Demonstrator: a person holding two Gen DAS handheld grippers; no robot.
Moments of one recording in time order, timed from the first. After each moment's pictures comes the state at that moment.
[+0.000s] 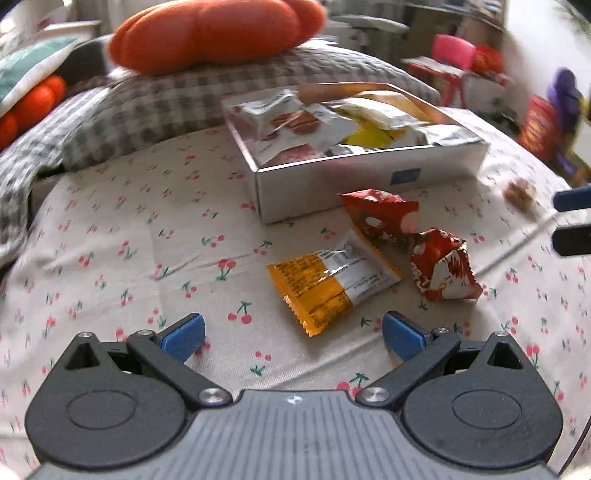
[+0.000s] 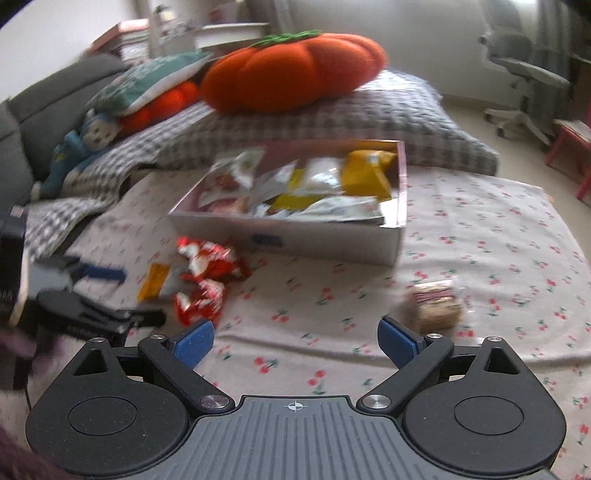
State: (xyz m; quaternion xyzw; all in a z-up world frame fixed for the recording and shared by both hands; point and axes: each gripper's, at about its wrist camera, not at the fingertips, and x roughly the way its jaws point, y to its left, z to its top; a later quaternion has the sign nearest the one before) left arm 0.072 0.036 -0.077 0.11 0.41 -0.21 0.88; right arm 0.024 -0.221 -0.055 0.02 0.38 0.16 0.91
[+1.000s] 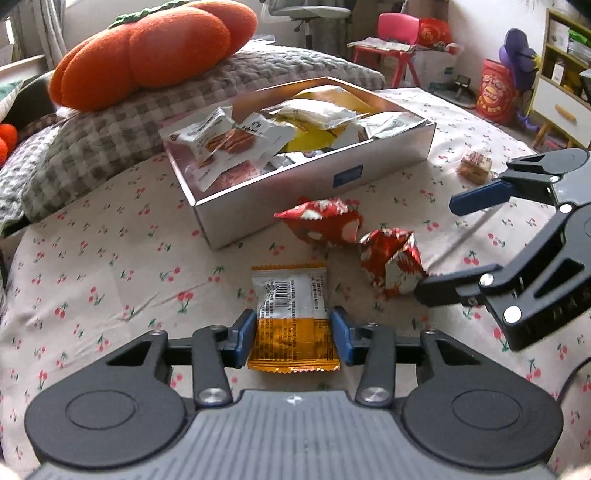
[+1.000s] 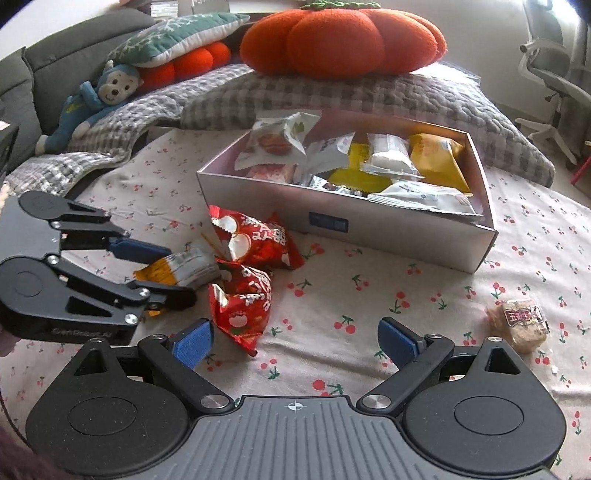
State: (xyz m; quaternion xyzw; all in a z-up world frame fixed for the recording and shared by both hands) left arm 0.069 0.015 -0.067 0.16 0.40 -0.27 0.86; right arm 0.049 -0.160 -0.081 -0.03 0.40 0.18 0.90
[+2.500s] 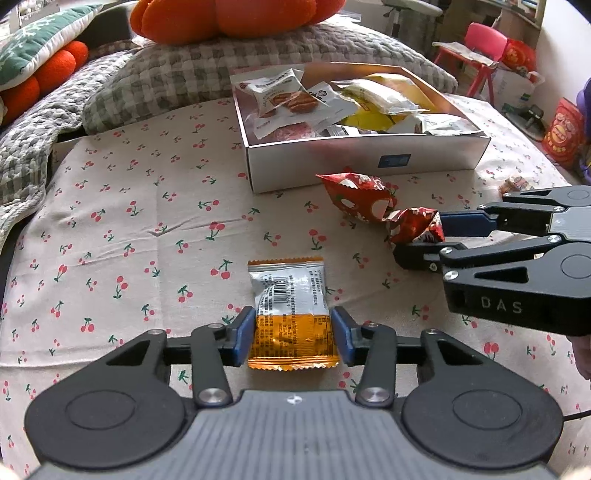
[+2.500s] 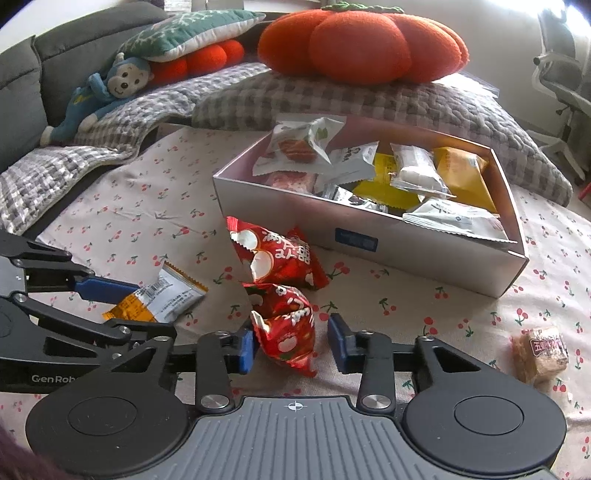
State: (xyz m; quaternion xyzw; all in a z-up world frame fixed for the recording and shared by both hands) left arm 0.056 0.018 -0.063 0.07 0.47 -0.15 0.87; right arm 0.061 -0.140 -0.083 -0.04 0.39 0.19 0.90
